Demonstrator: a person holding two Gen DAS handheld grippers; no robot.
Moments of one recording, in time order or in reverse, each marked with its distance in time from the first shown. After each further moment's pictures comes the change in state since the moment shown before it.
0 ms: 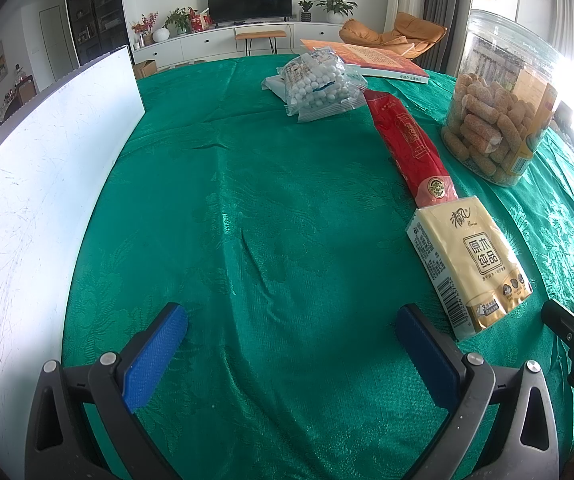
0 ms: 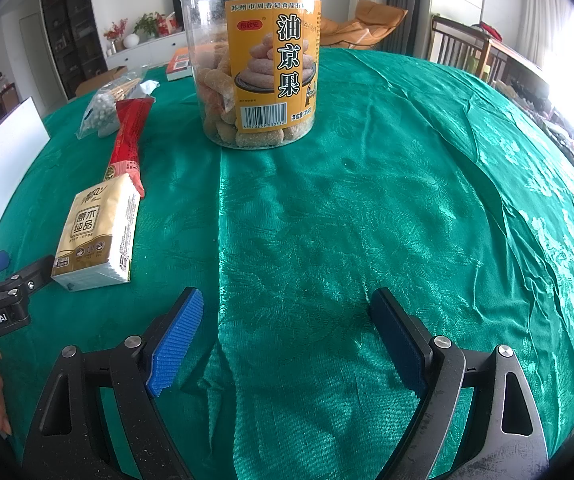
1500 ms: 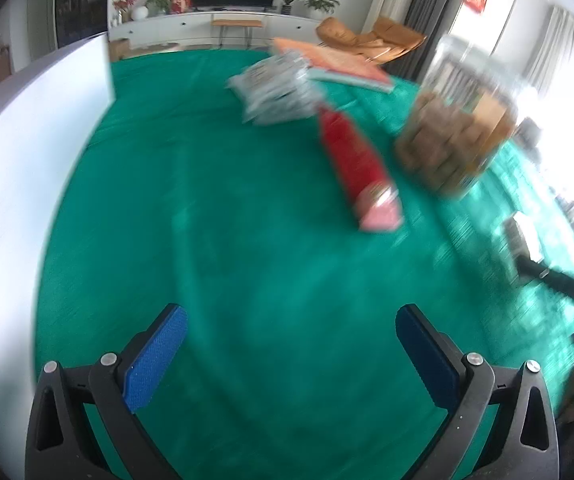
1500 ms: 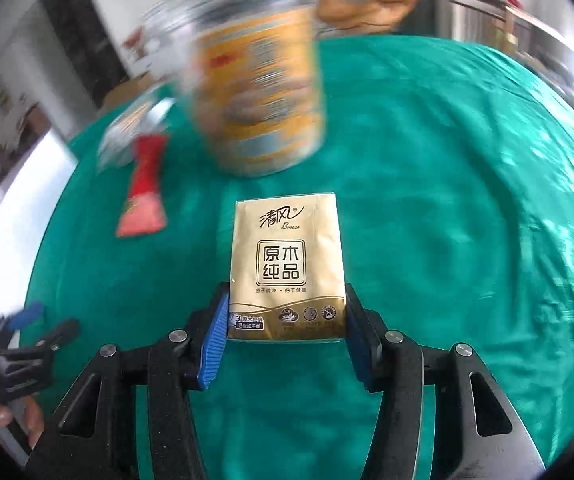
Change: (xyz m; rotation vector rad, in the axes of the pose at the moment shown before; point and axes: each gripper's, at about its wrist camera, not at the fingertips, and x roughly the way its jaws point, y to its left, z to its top) left arm -0.012 -0.016 0.027 -0.068 0.041 -0.220; right arm 0.000 -0.066 0.036 0.133 0.044 0.161
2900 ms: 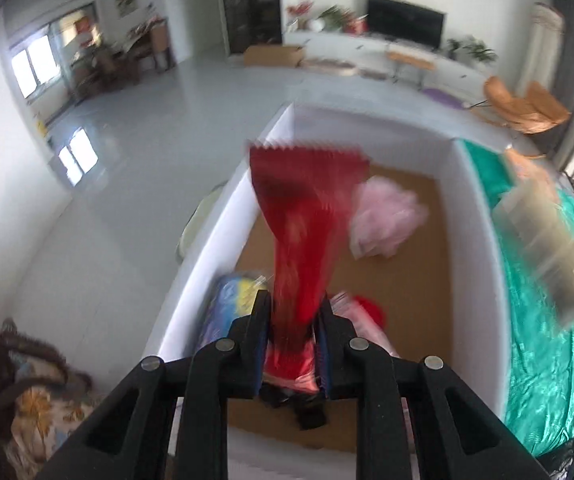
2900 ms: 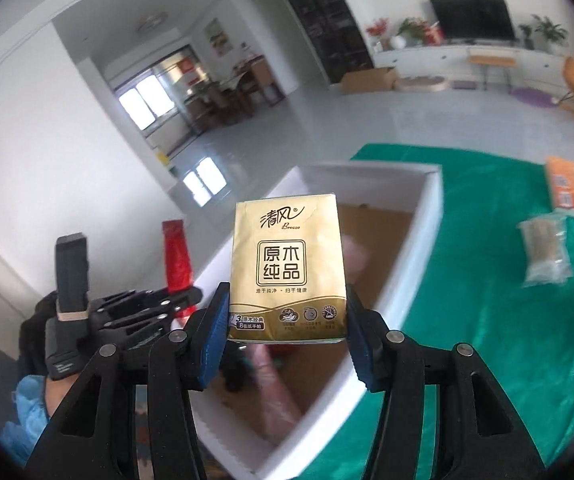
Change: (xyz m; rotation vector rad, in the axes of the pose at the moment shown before) left arm -0.287 0.273 -0.047 -0.318 -0.056 0.497; right arm -0.106 0.396 -0.003 -0.520 0.171 0.801
